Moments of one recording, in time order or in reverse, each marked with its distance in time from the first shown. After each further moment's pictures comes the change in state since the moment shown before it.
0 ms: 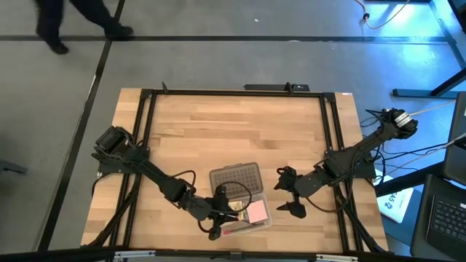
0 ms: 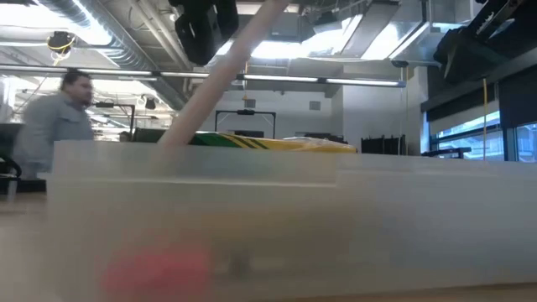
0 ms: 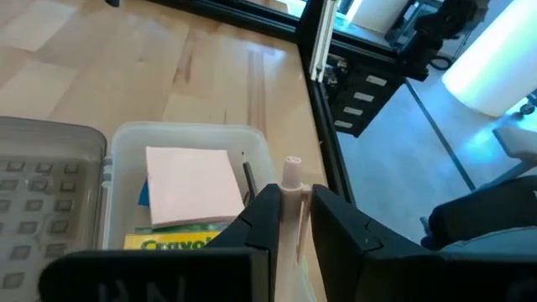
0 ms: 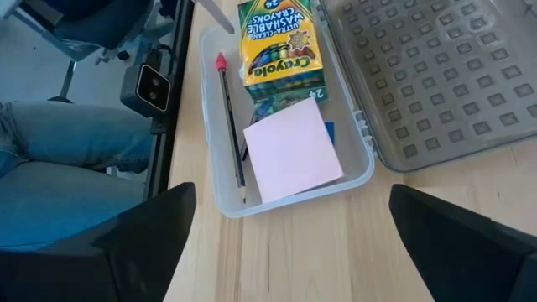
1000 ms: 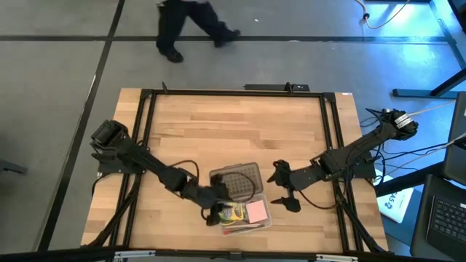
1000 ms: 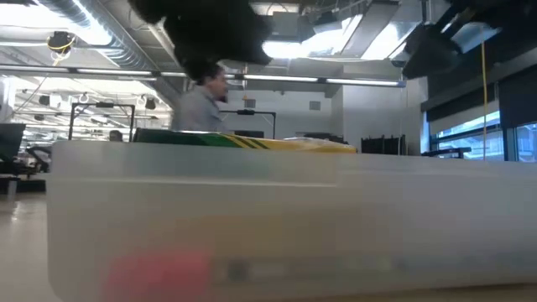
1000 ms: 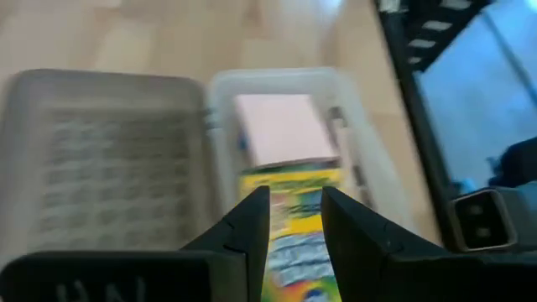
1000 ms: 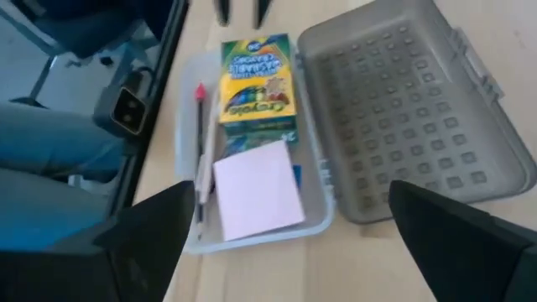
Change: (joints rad) left arm 0.092 -0.093 0.000 -0.322 0.063 0.081; right arm -0.089 0.016 0.004 0.061 0.008 -0.206
